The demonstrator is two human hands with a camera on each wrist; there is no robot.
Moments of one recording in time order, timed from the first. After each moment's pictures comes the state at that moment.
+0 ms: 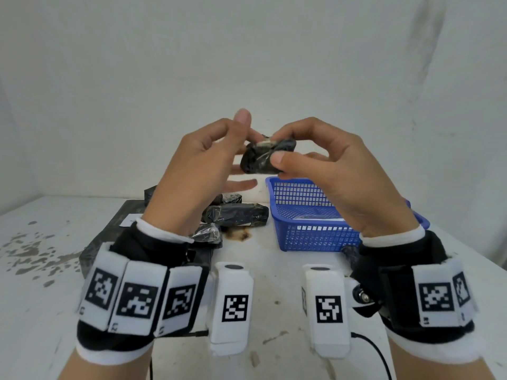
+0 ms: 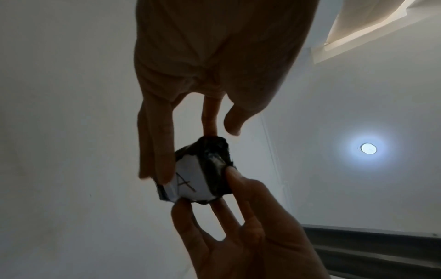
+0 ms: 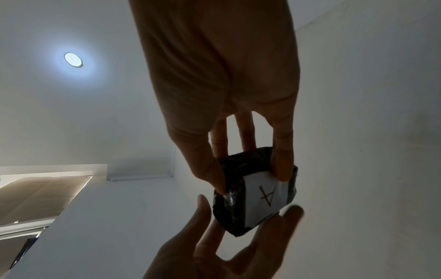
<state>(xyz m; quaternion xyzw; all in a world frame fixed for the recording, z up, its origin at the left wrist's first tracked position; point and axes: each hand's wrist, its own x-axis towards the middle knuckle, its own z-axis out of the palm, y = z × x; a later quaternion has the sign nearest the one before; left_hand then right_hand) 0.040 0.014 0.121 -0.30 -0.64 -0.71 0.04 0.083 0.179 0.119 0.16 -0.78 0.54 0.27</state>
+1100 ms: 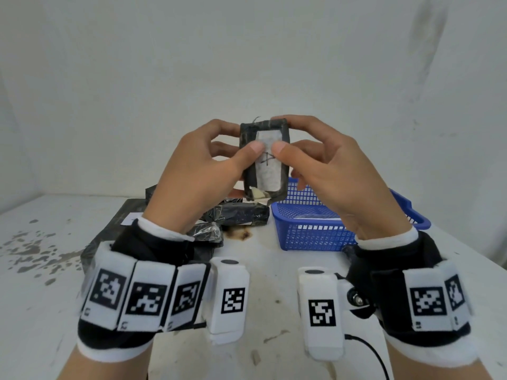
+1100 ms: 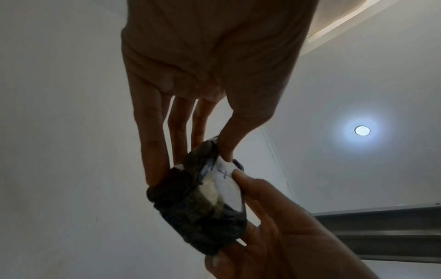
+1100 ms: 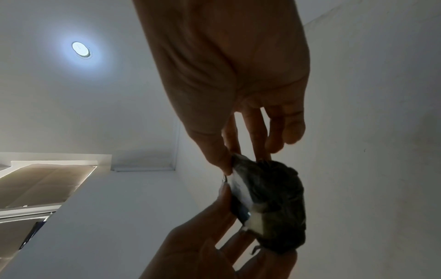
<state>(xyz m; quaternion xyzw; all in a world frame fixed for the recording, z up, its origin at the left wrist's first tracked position) 0.033 0.012 0.118 -0.27 -0.70 -0.66 0.10 0.080 0.170 0.118 0.11 -0.80 0.52 0.28</state>
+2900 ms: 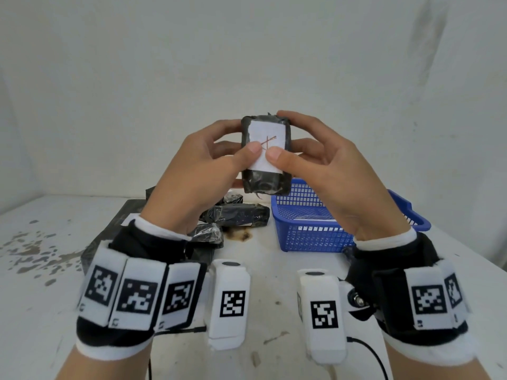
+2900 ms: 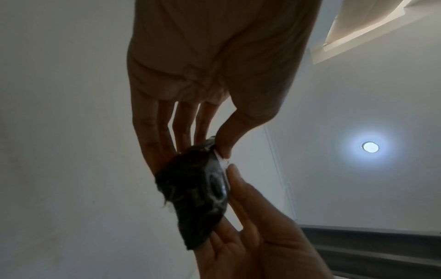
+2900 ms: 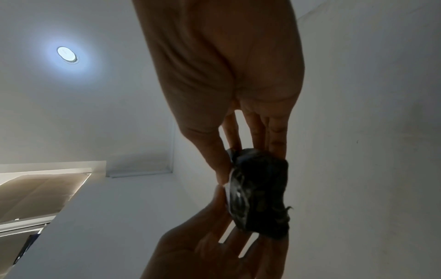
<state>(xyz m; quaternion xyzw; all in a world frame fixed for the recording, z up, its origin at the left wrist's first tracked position) 0.035 0.011 0.120 -0.29 -0.65 -0.70 0.05 0.078 0.171 0.117 0.12 -0.77 0.57 0.26</state>
